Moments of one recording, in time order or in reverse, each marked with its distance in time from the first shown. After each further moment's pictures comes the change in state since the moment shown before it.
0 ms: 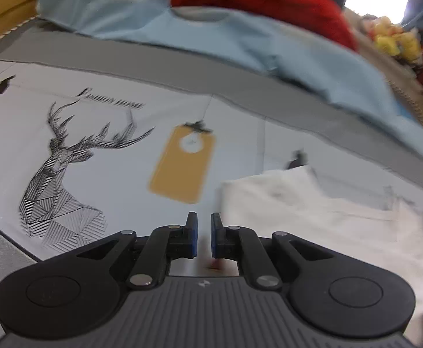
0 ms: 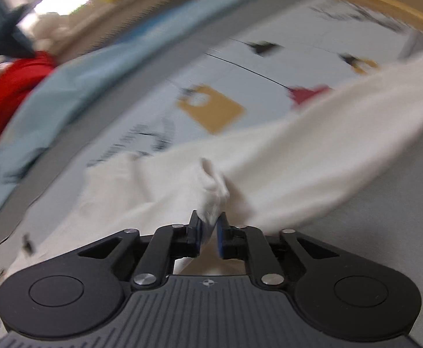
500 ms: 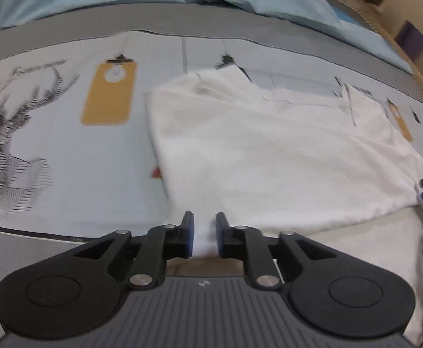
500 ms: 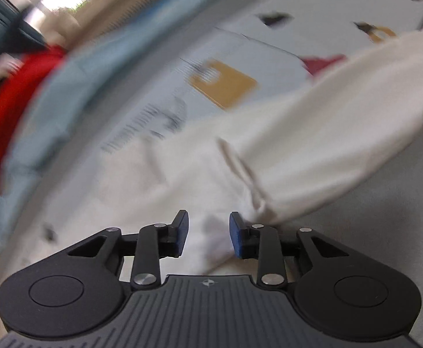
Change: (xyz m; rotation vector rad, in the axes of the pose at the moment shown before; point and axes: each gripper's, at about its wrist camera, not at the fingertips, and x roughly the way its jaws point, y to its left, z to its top) left arm 0.010 -0.031 -0.060 0.293 0.259 -0.104; right arm 0.013 -0.013 0.000 0.008 0.114 0.091
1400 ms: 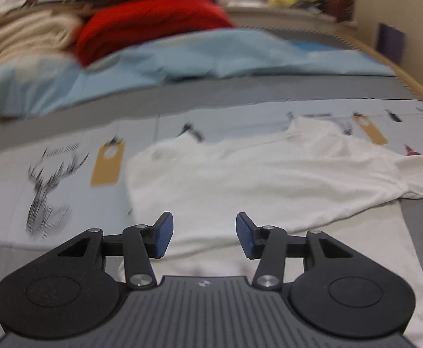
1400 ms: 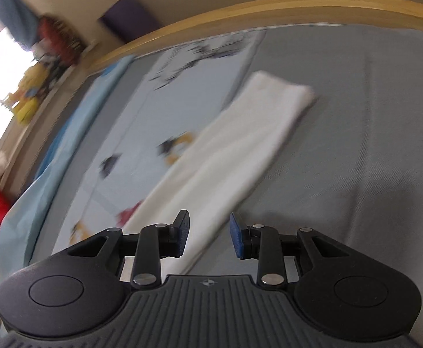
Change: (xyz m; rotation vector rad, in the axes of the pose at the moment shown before) left arm -0.102 -0.144 -0.037 0.163 -0.321 0.183; right arm -0.104 -0.233 0.072 0.415 -0.310 -0.112
